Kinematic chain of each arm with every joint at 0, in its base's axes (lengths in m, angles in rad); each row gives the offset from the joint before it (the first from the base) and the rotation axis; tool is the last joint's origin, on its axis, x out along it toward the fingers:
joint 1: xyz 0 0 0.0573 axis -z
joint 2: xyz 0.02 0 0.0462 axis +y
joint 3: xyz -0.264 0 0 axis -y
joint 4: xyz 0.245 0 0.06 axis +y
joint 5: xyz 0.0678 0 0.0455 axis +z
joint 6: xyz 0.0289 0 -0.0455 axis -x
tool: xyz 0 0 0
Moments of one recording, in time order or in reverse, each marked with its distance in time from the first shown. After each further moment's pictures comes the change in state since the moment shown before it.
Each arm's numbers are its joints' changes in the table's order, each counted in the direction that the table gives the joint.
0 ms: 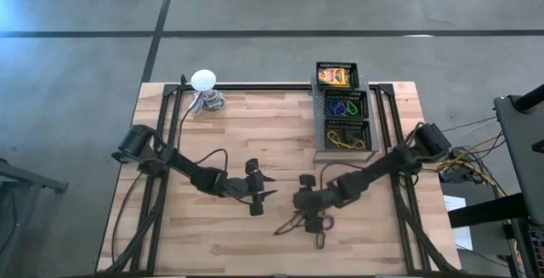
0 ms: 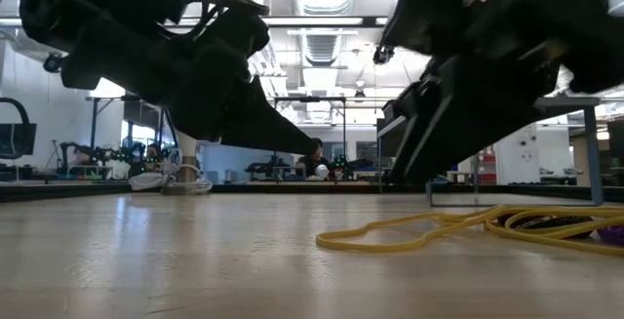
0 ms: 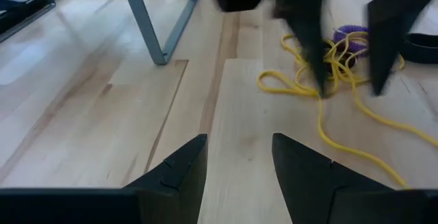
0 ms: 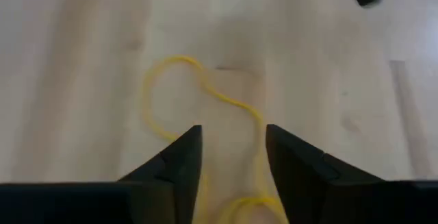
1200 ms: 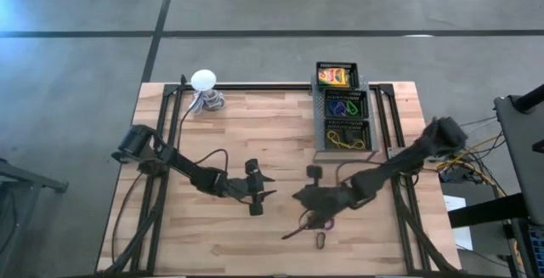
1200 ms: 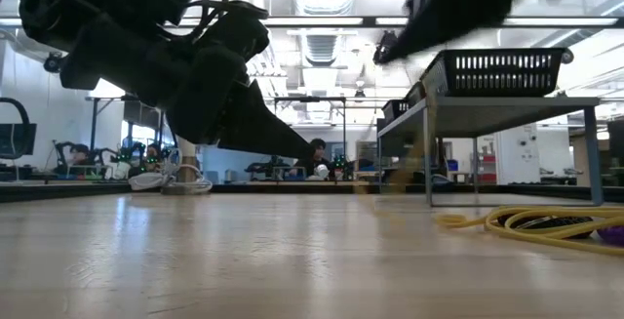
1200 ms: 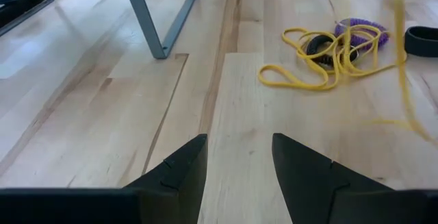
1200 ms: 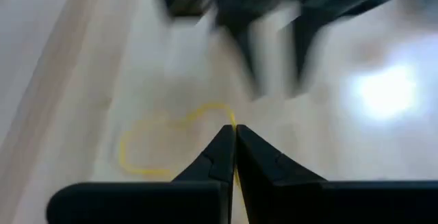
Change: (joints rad) left arm 0.000 -0.002 0.000 0.020 0.000 0.008; right arm -0.059 -0.161 0.069 0.135 -0.302 0.110
